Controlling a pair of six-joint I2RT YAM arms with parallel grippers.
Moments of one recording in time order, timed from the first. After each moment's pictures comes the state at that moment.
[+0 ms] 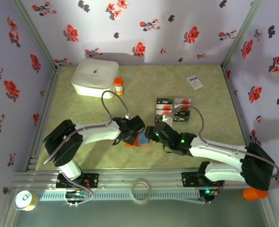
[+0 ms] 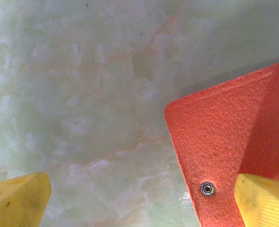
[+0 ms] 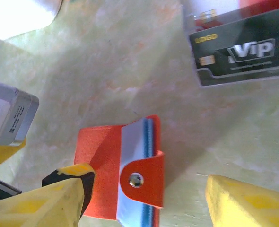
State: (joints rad) left arm -1.00 1.68 1.00 -0.72 -0.46 -0.51; right arm 1.02 1.18 0.62 -0.24 0.29 1.01
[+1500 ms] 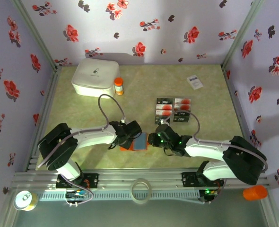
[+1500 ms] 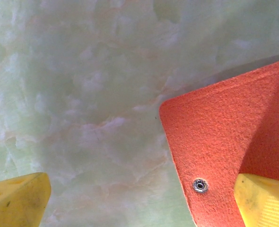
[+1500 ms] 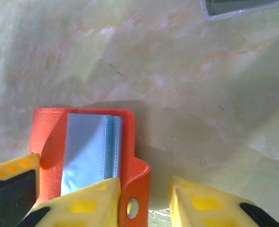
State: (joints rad) left arm -1.03 1.61 0.91 -0.76 -0.47 -0.55; right arm 0.92 1.28 0.43 0.04 0.04 0.97
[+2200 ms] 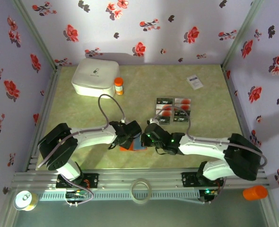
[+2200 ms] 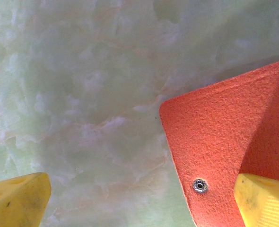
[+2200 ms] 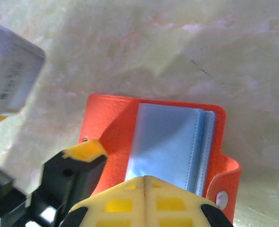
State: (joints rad) left arm -1.03 1.61 0.91 -0.76 -0.47 -0.55; right arm 1.06 1.36 0.63 -0.09 0.11 0.95
